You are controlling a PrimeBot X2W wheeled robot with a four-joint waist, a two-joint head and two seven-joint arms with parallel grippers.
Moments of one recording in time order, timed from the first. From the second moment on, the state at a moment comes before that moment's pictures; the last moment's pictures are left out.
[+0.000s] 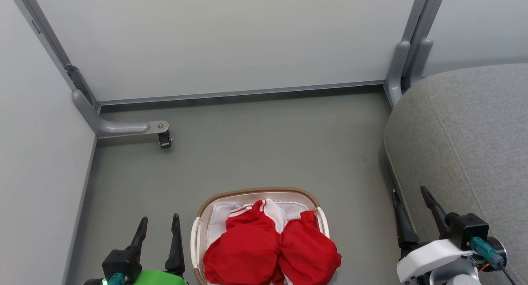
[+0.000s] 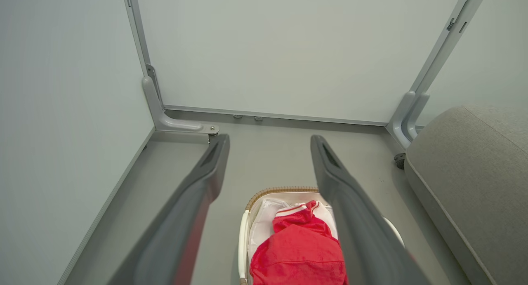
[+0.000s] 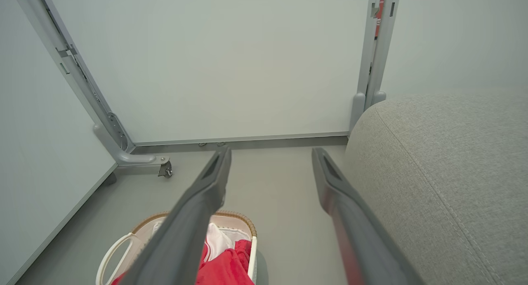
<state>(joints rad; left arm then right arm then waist) 0.03 0.05 -0.14 0.31 -0.26 -0.04 -0.26 -0.03 -0.05 0.03 0.25 0.19 0.13 -0.26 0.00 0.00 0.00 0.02</state>
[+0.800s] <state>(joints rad) -0.29 0.07 -0.25 0.47 -0.13 -0.12 -0.26 -0.14 -0.05 -0.01 0.19 0.19 0.13 -0.26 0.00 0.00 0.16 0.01</state>
